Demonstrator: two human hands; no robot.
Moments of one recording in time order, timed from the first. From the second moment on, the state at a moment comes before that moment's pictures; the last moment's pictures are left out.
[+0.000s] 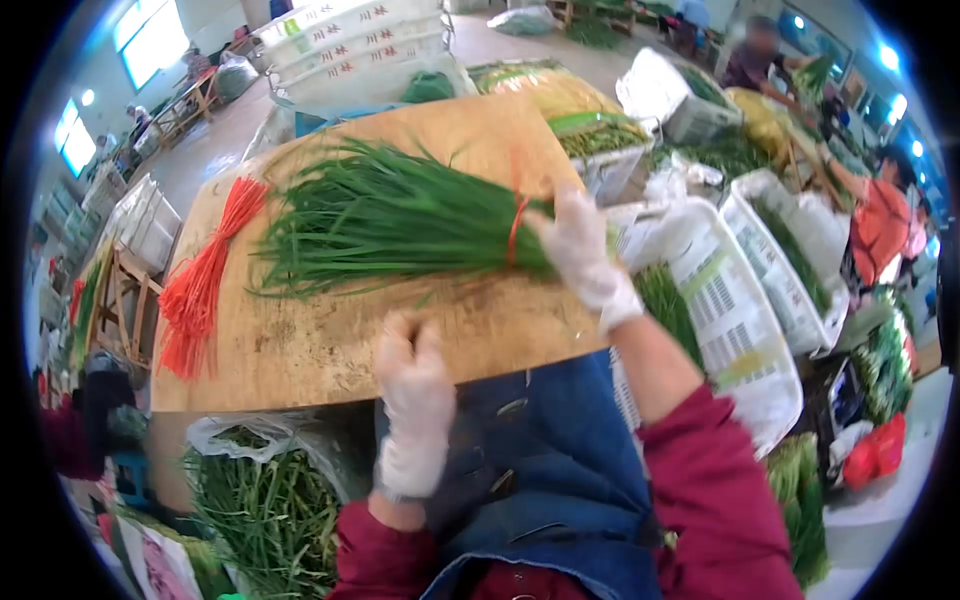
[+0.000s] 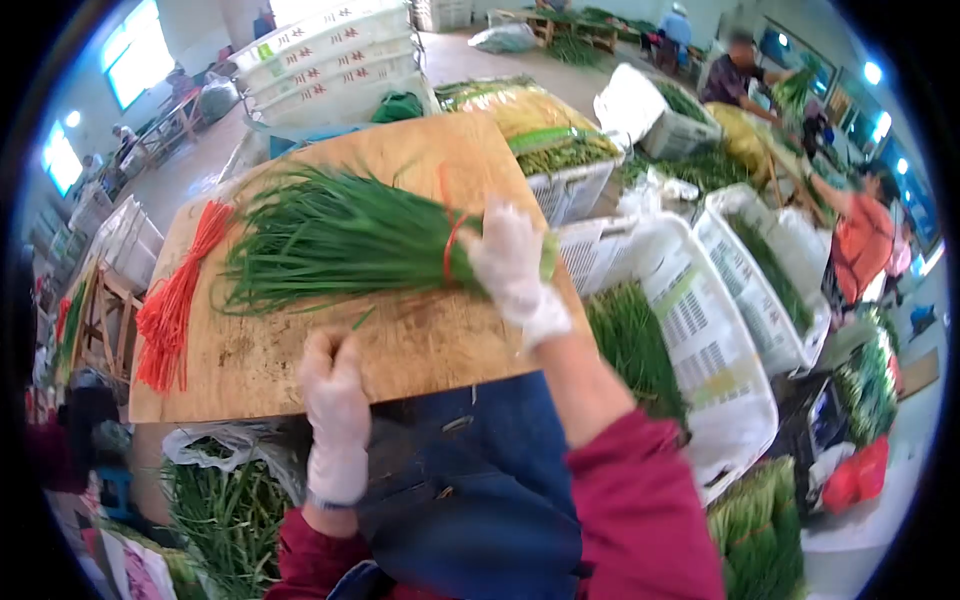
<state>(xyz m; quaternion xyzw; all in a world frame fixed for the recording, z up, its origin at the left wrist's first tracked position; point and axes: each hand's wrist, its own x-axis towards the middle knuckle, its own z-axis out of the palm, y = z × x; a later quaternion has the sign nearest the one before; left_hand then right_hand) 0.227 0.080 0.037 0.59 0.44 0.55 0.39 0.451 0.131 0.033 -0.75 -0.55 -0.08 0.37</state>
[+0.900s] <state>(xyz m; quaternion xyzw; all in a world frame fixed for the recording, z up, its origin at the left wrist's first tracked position) 0.261 0.151 0.044 0.75 0.32 0.35 0.46 0.422 0.096 0.066 -0.72 -0.65 -0.17 0.17</state>
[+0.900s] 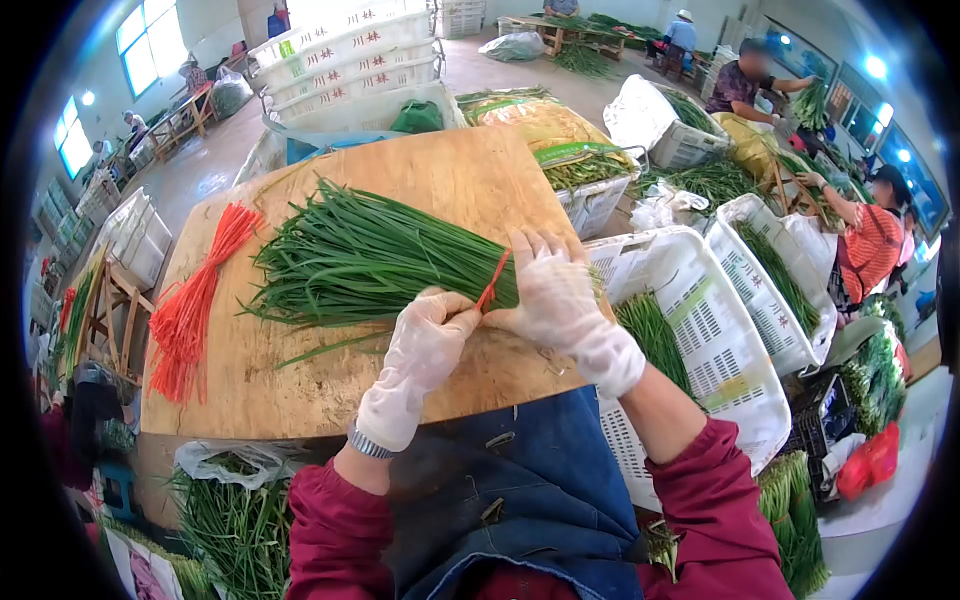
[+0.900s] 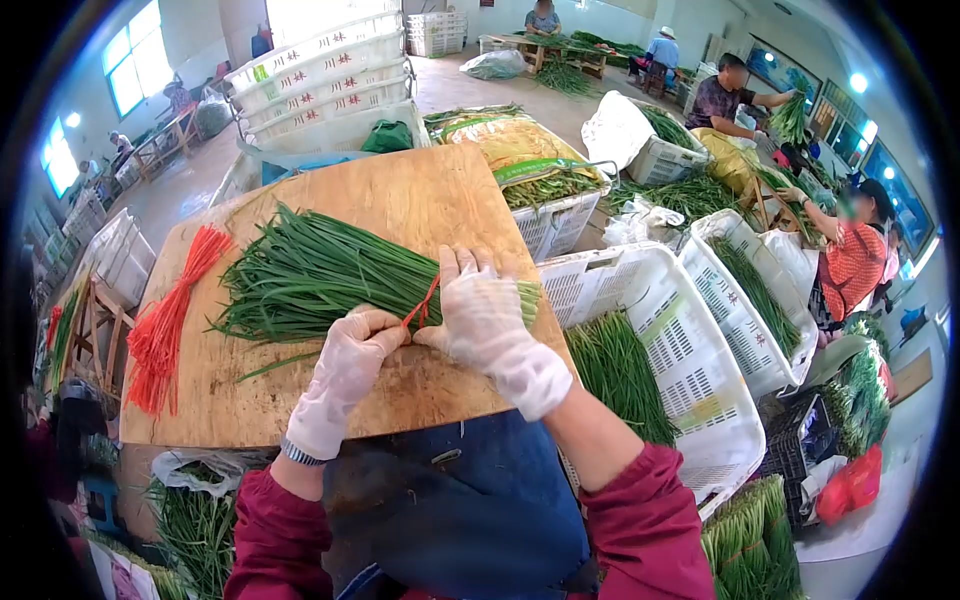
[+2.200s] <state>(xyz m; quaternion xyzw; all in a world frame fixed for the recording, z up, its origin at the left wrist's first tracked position) 0.303 0.079 0.036 0.29 0.35 0.49 0.74 0.419 0.104 0.014 -0.72 -0.64 -0.25 0.12</state>
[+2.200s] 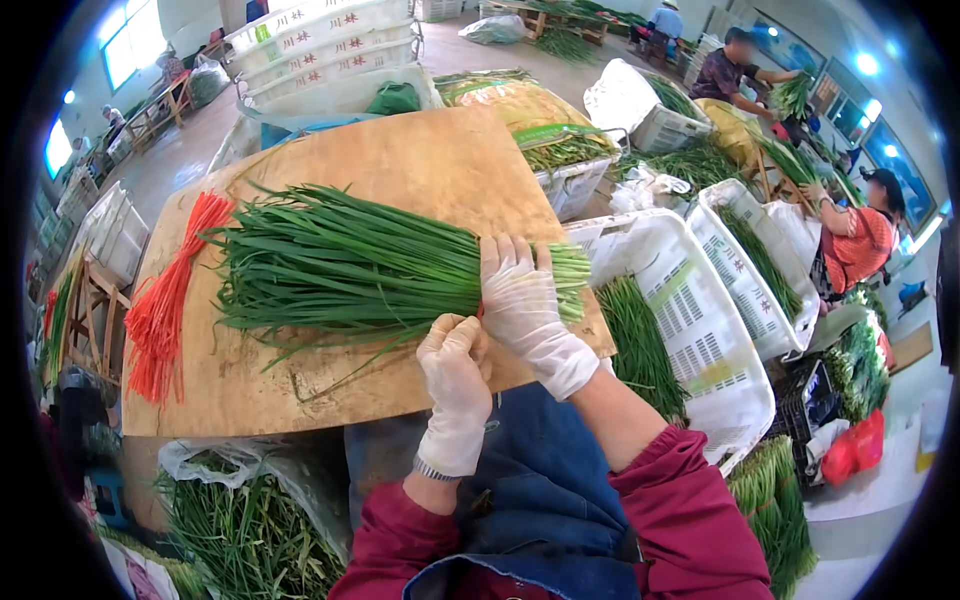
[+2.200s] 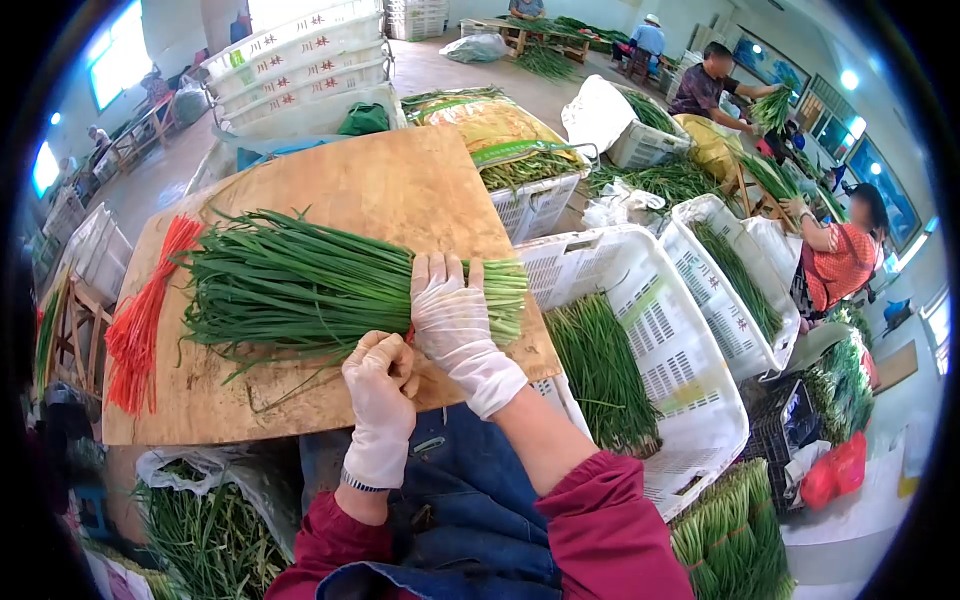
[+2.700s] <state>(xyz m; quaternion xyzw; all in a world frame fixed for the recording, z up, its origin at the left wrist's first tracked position) 0.286 0.111 0.098 0.57 0.38 0.38 0.62 0.409 0.086 0.014 -0.67 -0.68 -0.23 0.19</state>
